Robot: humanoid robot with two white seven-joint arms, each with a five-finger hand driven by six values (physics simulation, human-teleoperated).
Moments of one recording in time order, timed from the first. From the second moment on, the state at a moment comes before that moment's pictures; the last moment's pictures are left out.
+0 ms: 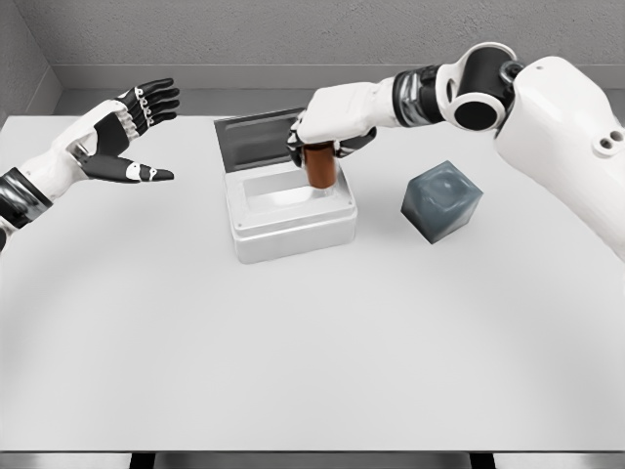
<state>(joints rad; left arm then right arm) -0.54 0.63 -0.43 -1.19 0.71 -0.24 -0.61 -1.19 -0.36 1.03 -1.12 0.50 -0.61 0.61</state>
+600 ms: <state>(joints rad) -0.59 0.58 -0.47 -1.16 0.71 -0.24 -0.61 -1.07 -0.62 0.92 -1.45 0.49 -0.61 0.61</state>
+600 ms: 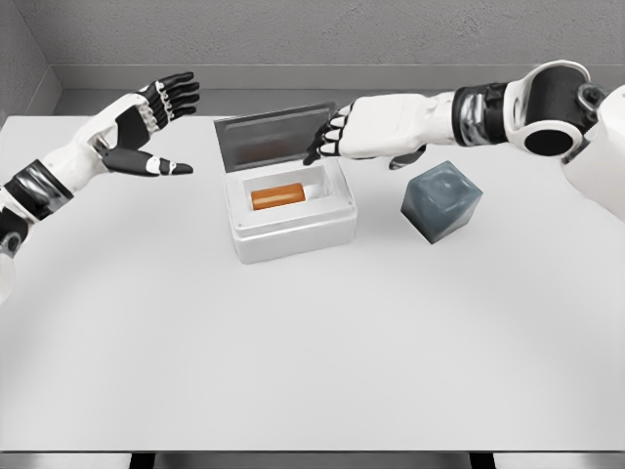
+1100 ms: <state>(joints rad) -0.61 0.51 -0.51 -1.12 0.71 -0.24 -0.61 -0.41 -0.92 0.38 -1.60 -0.07 -0.61 0.61</state>
